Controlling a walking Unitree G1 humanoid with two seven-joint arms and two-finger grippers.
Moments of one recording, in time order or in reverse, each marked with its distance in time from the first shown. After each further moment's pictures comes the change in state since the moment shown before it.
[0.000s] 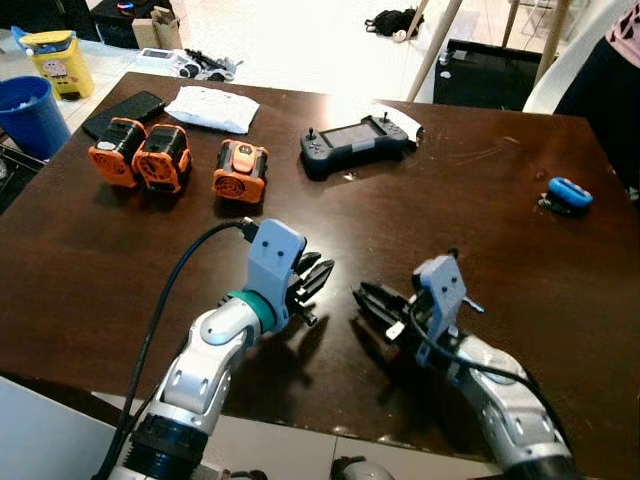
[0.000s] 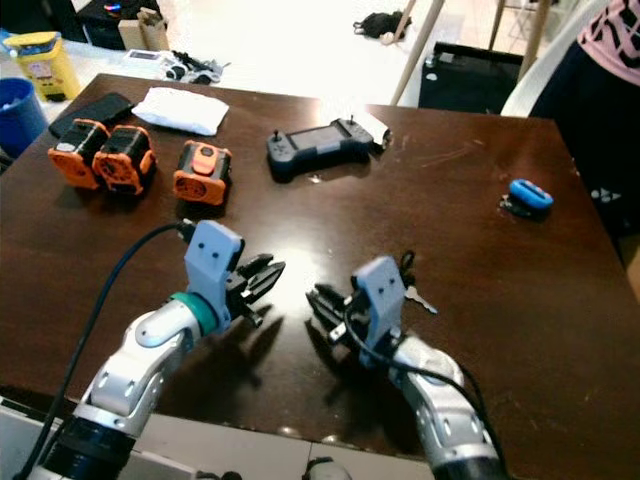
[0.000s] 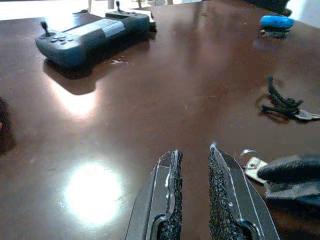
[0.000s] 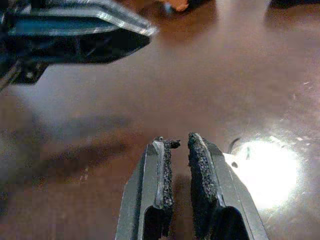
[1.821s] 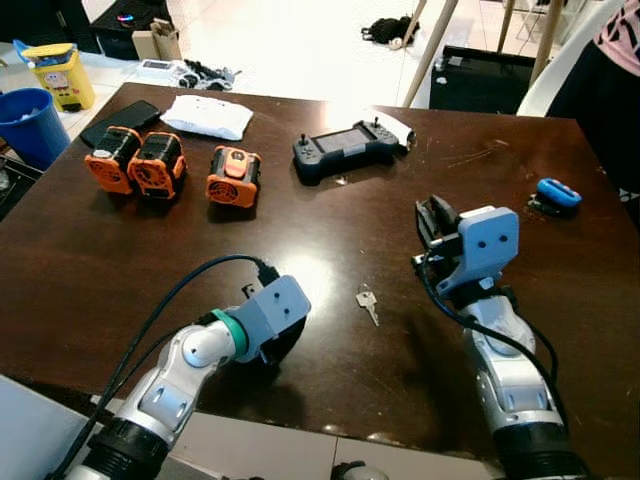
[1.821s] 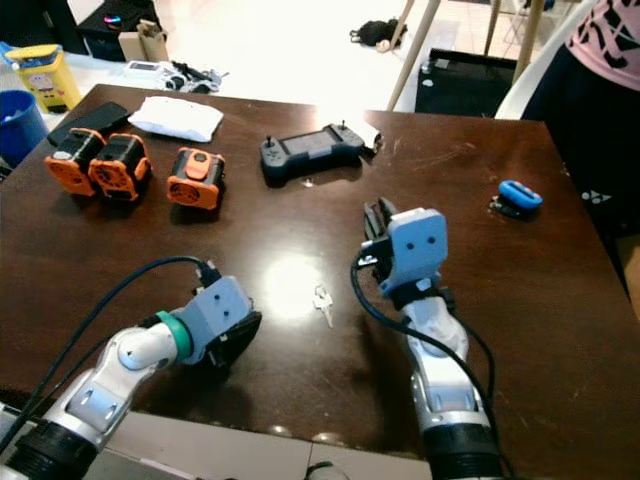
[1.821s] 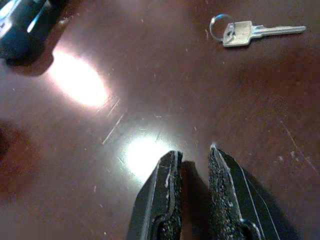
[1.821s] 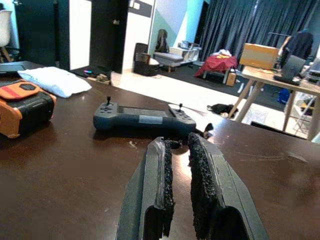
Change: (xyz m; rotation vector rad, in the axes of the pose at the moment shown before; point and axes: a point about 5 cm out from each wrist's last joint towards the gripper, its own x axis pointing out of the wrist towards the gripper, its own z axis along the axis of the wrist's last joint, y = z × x) left arm -0.023 0.022 -0.040 0.480 0.271 -0.134; right arm 0.004 -0.039 0.070 -0.270 -0.369 -0.581
